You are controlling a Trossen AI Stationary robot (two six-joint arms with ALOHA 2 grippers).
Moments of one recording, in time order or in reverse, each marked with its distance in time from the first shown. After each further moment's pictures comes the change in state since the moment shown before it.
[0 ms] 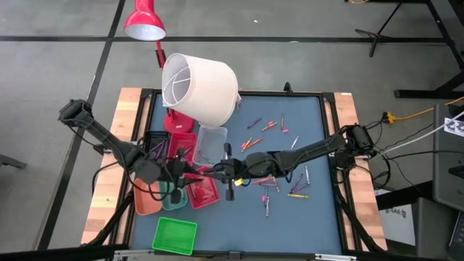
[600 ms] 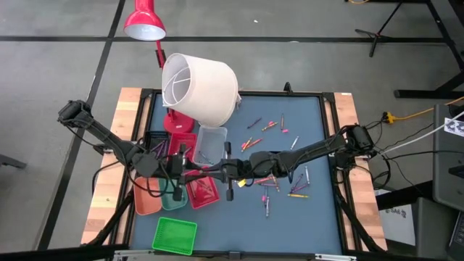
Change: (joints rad) left arm 0.042 0.000 0.000 0.165 0.017 0.183; right arm 0.001 -0.001 0.000 0.105 0.000 -0.077
